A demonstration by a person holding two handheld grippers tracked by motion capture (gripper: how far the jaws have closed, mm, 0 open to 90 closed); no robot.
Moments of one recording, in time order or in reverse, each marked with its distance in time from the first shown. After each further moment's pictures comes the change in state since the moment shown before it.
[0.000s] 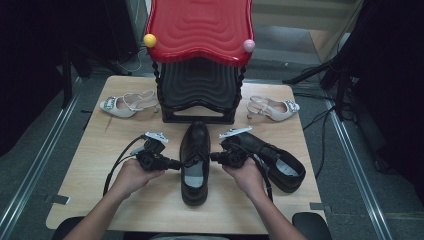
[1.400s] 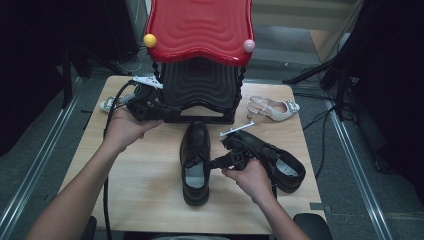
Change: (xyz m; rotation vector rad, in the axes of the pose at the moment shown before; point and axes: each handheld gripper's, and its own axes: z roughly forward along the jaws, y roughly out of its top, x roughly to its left) left arm -0.025 0.121 -0.100 -0.187 0.154 0.163; right arm 0.023 0.012 -0.032 0.171 0.075 0.162
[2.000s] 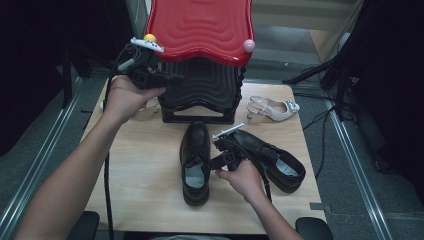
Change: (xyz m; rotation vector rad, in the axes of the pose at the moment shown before) left arm 0.005 0.073 -0.027 -0.096 0.062 0.039; right arm 0.000 0.005 0.027 0.101 -0.006 0.040
